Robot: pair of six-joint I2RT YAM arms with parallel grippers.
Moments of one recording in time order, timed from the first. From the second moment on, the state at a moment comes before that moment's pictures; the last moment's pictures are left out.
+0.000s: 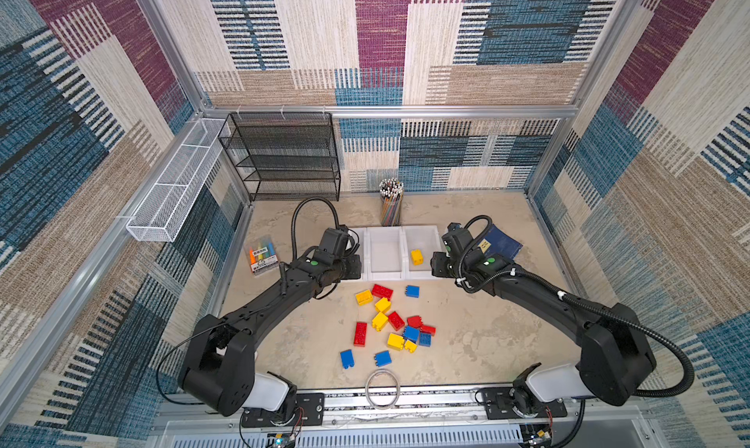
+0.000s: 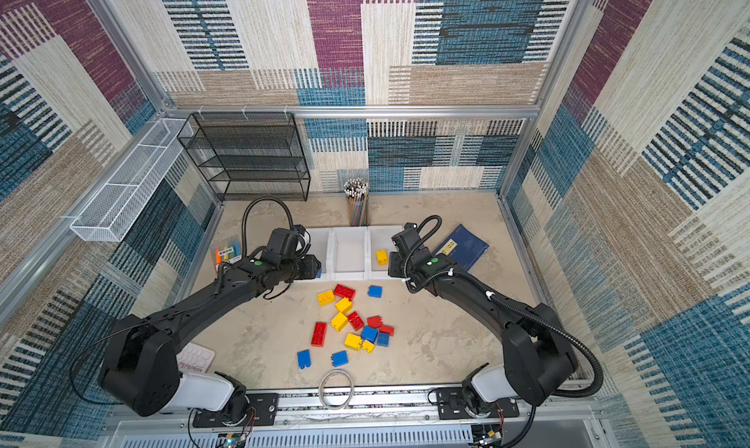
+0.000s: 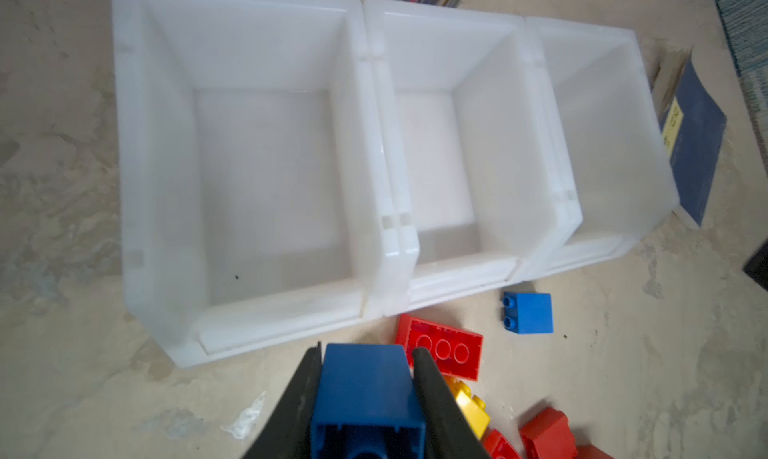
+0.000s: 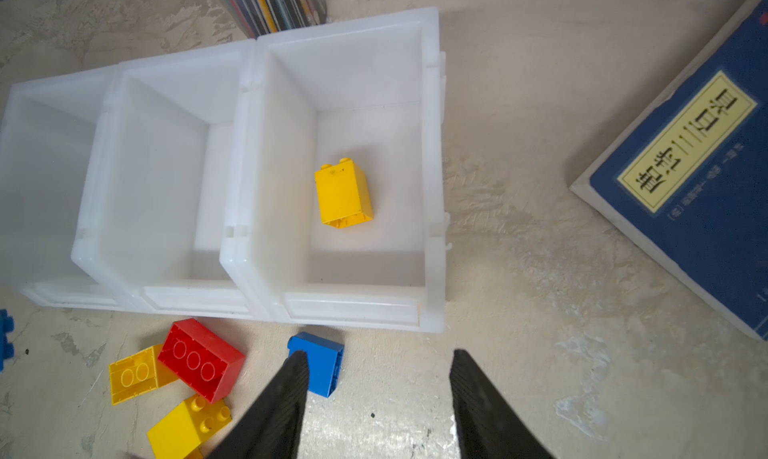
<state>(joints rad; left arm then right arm) -0.42 1.47 1.02 -0.41 0.04 -0.38 0.55 1.41 0.99 -0.45 0.17 0.54</state>
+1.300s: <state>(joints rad) -0.35 1.67 1.13 -0.41 0.11 -0.31 0.58 1.31 0.90 -0.52 0.18 0.62</state>
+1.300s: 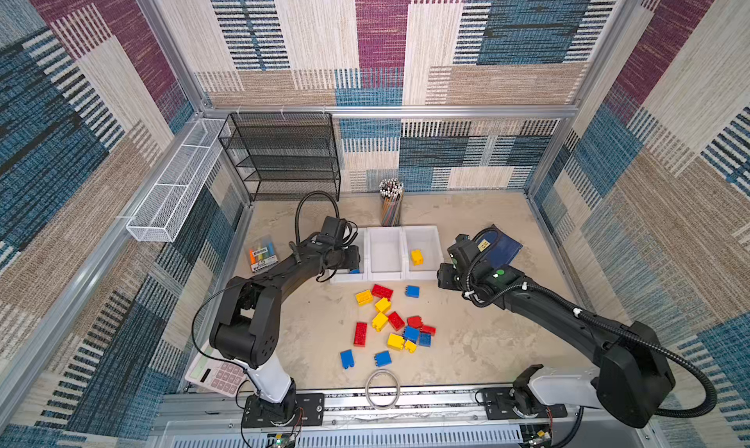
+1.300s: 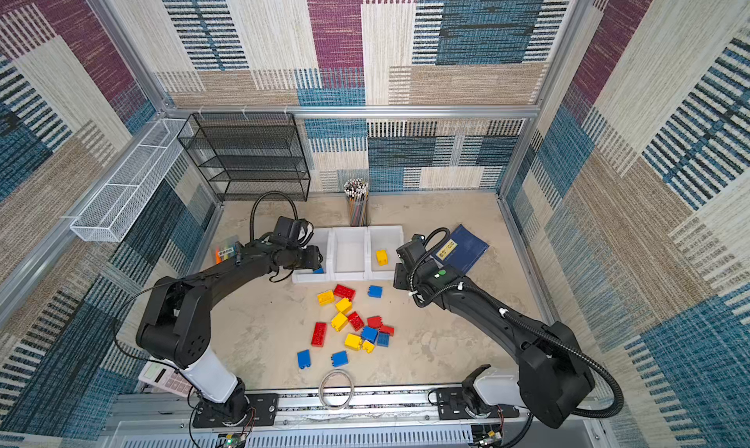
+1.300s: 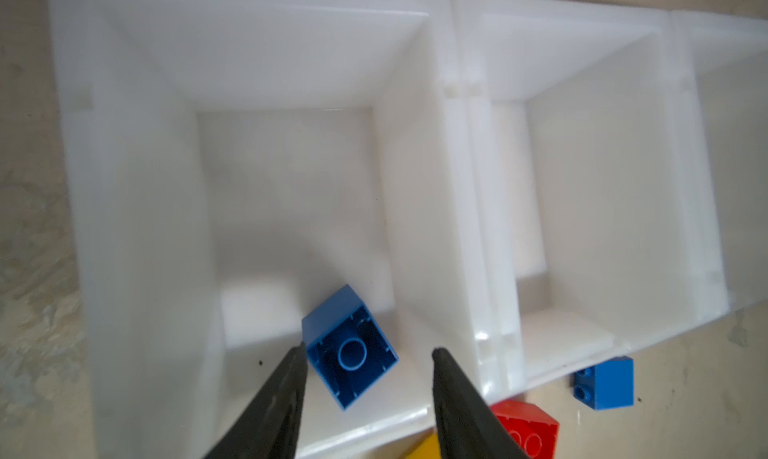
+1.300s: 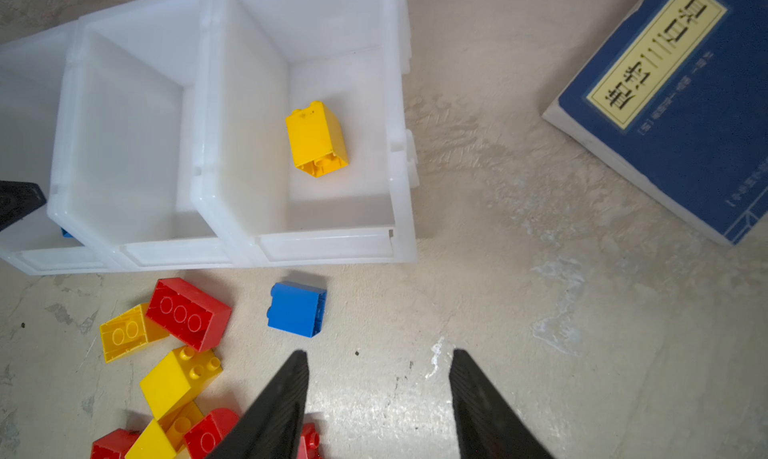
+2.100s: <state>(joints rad) -0.35 1.19 0.70 -0.41 0.14 -0.43 0.81 1.33 0.78 -0.59 0.15 0.76</state>
